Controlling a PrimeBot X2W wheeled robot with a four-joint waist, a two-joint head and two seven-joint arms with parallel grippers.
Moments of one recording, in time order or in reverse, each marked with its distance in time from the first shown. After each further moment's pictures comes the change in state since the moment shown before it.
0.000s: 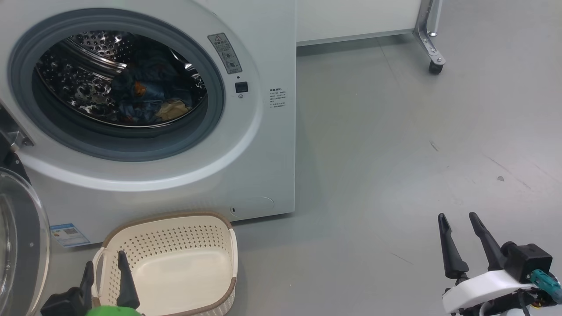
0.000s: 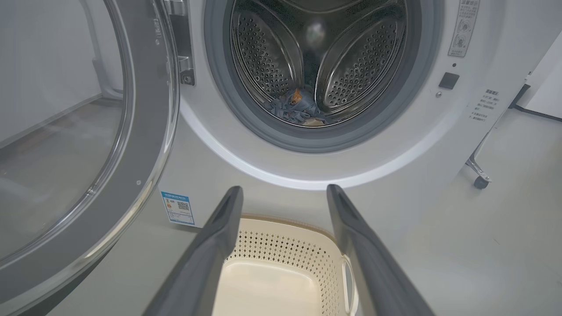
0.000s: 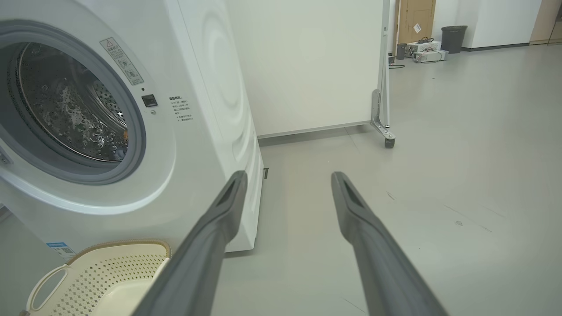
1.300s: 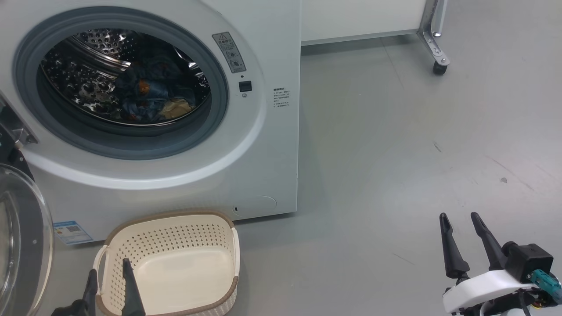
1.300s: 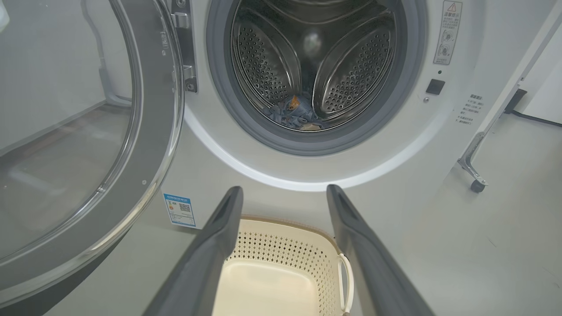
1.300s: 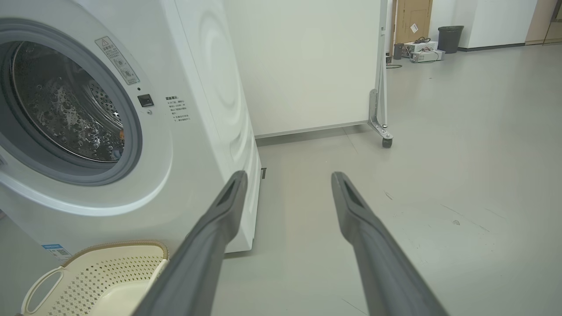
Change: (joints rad) left arm 0.099 0.002 -0.051 -0.151 -0.016 0.078 0.000; right arm 0.000 0.001 -0.003 0.000 0.000 0.000 0.000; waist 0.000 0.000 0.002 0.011
